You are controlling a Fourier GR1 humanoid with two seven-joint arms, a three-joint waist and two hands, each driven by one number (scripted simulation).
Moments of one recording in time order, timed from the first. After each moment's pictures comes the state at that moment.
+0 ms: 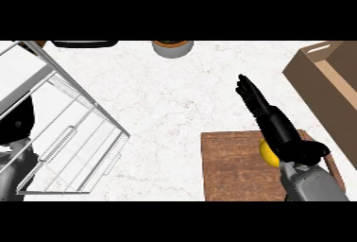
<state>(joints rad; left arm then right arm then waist) -0.29 0.38 0.01 -1.68 0.11 0.38 -0.09 -0.24 -0.29 0.31 -1.60 -0.19 -0.03 -0.06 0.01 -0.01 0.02</state>
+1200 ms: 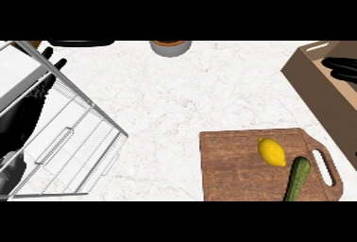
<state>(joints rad) -0.25 0.54 -0.10 -1.68 0.13 0.05 -0.13 -0.37 -0.96 0.08 -1.57 0.12 0.47 -0.63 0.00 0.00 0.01</state>
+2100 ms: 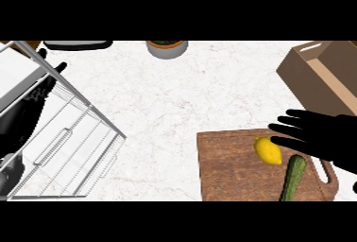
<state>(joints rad) -0.23 0.55 -0.09 -1.67 0.13 0.02 -0.12 -0.28 -1.07 0.34 -1.92 0.58 0.49 -0.40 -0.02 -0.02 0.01</state>
